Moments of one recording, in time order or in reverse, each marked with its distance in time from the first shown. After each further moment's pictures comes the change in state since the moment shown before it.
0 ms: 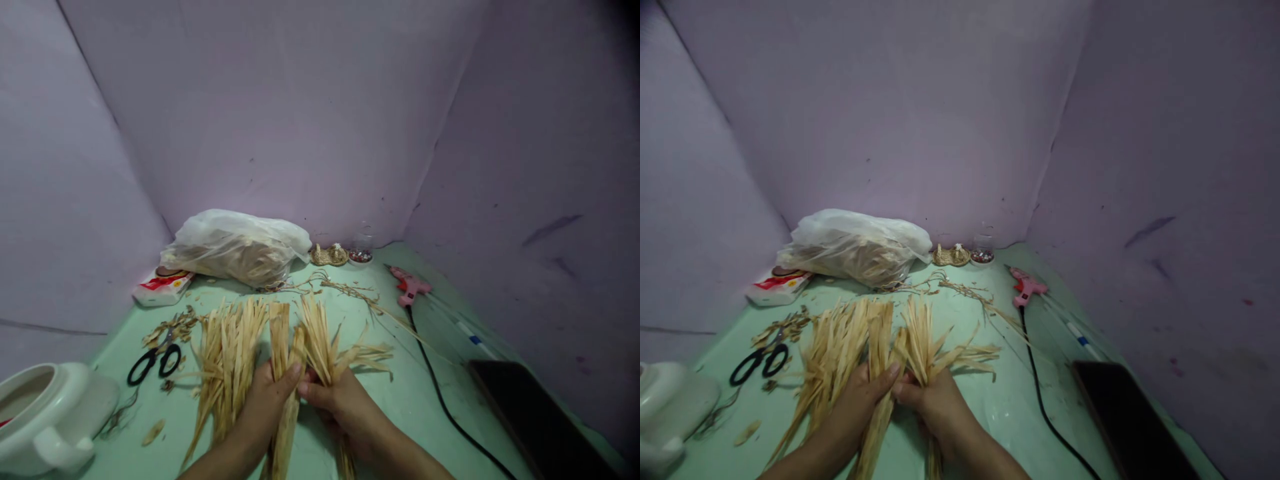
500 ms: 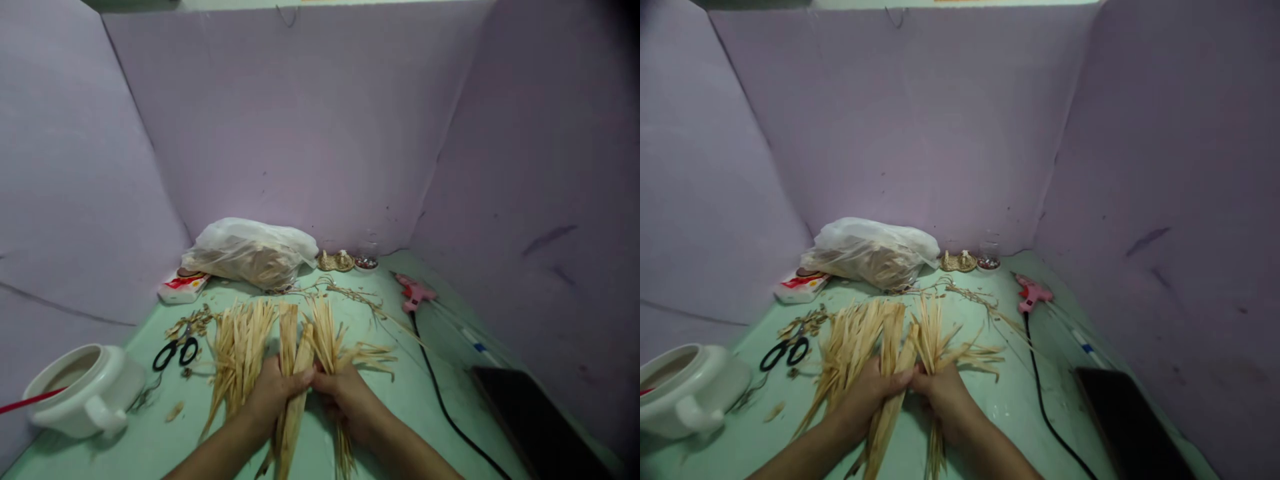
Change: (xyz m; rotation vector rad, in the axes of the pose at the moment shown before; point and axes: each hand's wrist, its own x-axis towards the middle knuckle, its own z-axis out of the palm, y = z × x) left_hand -0.010 0.009 0.002 -0.055 -0.138 0.034; right_hand 0.001 -0.002 -0.003 -0.021 0.013 -0.029
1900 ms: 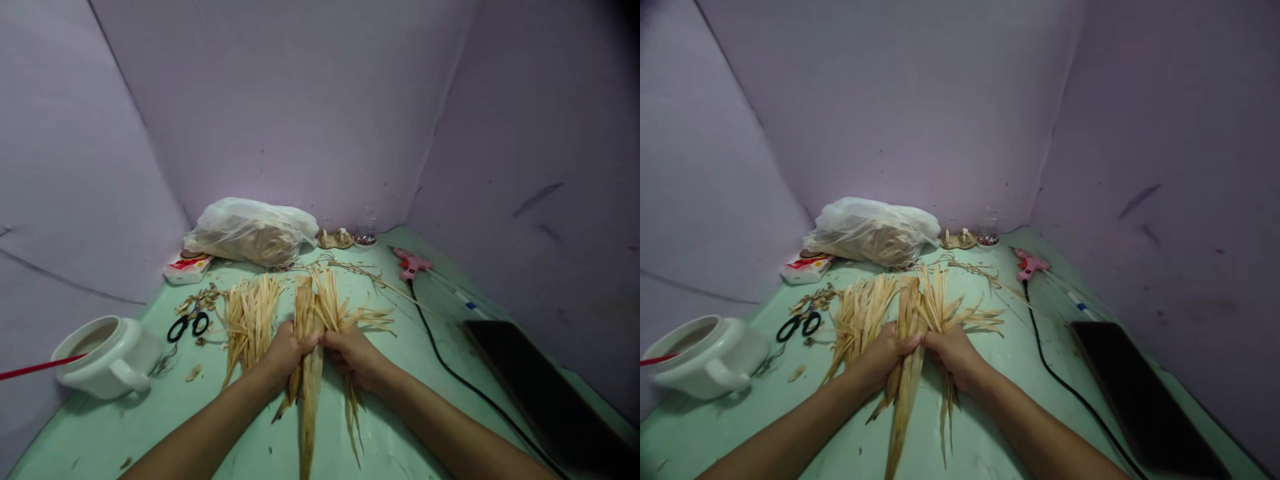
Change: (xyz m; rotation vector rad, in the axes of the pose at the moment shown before) left_hand -0.001 -0.006 -0.002 0.114 0.034 0.017; right_hand -0.005 0.008 0.000 -0.034 -0.036 -0.065
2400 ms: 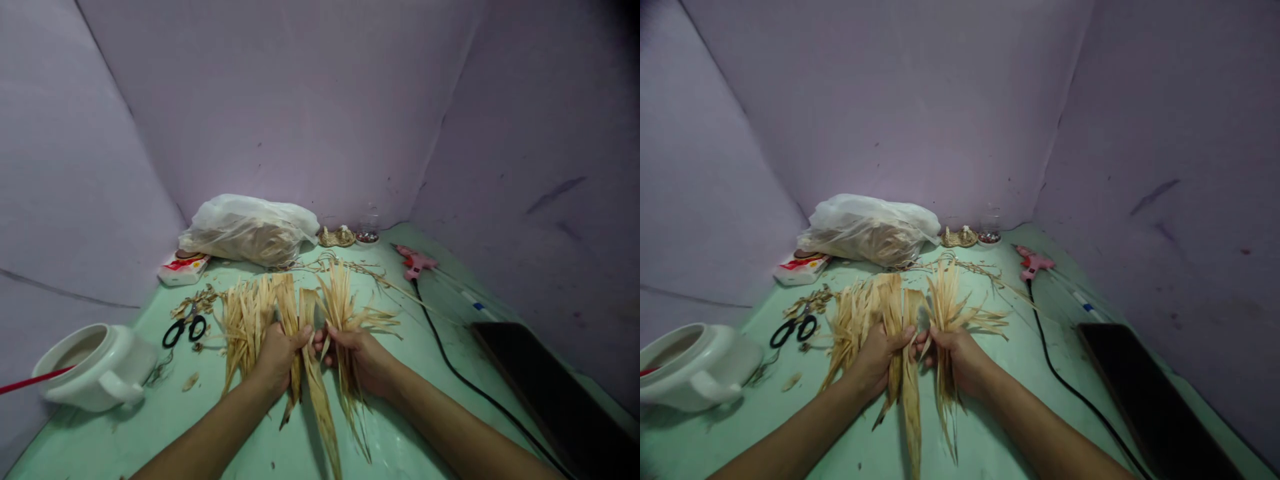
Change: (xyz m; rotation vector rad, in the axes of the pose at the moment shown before) left_hand 0.008 -0.001 -0.003 -0.243 0.078 -0.042; right_hand 0.003 0.000 -0.006 0.274 -0.178 -0.002
